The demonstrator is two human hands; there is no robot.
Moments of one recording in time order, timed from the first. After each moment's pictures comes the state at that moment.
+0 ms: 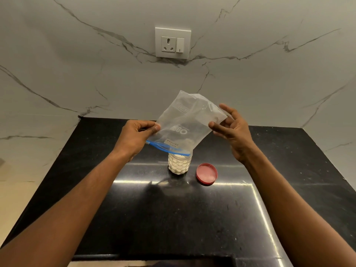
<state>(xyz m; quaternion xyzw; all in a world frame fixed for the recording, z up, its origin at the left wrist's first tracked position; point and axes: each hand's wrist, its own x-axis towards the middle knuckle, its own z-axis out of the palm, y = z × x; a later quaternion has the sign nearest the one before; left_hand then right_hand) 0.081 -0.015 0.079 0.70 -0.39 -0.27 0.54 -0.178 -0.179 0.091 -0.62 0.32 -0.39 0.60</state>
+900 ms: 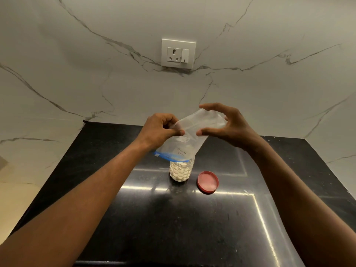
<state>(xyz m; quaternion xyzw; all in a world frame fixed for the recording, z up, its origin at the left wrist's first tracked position) 0.061 -0.053 0.112 0.69 -0.53 -0.21 0.44 -0.156 -0.193 0.142 -0.89 0.22 -0.28 0.29</state>
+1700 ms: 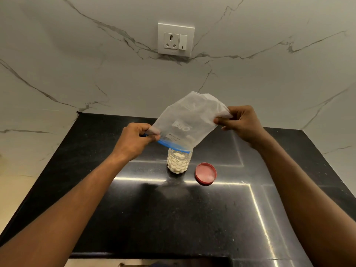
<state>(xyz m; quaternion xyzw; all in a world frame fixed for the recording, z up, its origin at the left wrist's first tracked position) 0.086 -0.007 0.065 0.73 -0.48 -0.21 0.44 -0.188 -0.220 0.115 -0.80 0.29 -0.30 0.43</state>
